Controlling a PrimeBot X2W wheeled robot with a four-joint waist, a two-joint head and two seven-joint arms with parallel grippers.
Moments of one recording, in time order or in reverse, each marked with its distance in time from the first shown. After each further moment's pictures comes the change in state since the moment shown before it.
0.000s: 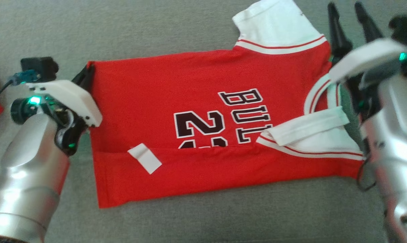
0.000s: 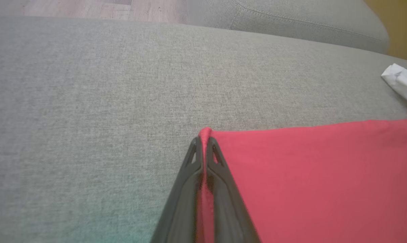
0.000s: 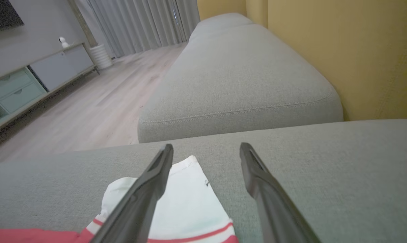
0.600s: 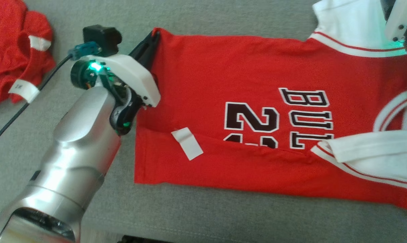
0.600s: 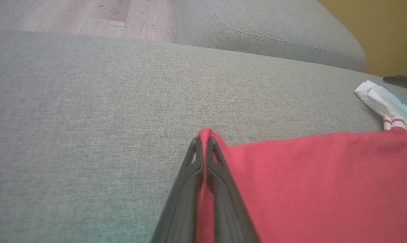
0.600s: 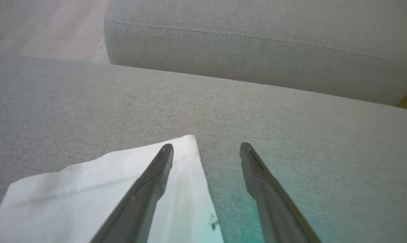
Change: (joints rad) left arm -0.128 -0.150 -0.189 -0.059 -0.056 0.000 -0.088; right arm -0.360 -0.191 0.087 0.337 -0.093 0.000 0.404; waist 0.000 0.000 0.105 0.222
